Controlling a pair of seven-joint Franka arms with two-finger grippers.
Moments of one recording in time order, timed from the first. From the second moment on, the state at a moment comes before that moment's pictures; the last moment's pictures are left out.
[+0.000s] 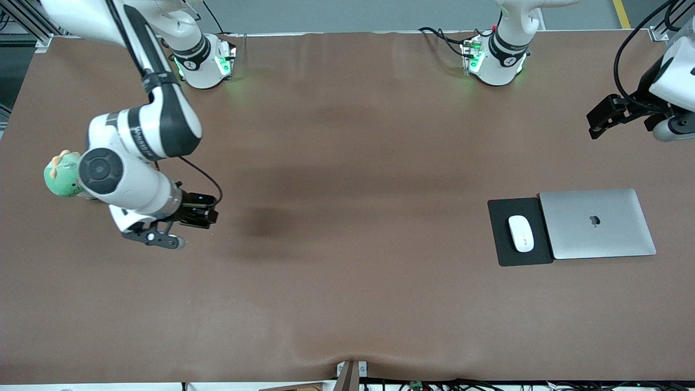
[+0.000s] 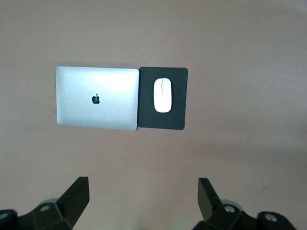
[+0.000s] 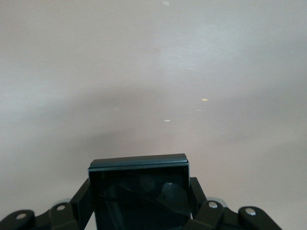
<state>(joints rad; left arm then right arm) 0.00 -0.01 -0.16 -1.48 0.11 1.47 -0.23 0.22 0.35 -0.02 -1.73 0.02 1.97 0.42</state>
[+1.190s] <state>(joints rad) 0.00 -0.03 -0.15 -1.53 0.10 1.50 -0.19 -0.25 0.42 -0.03 -2.04 0.02 2.38 -0.22</state>
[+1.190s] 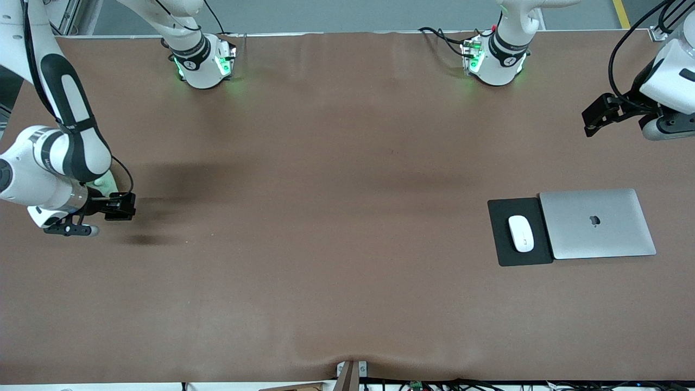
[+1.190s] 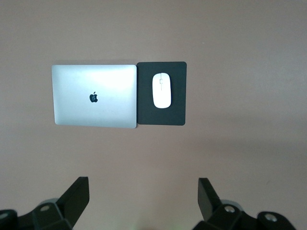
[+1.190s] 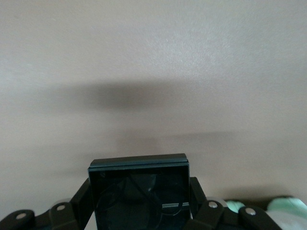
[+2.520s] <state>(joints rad) 0.00 -0.04 -0.15 -1.54 0.10 1.51 -0.19 -0.24 0.41 0.00 -1.88 0.02 2.13 -0.23</state>
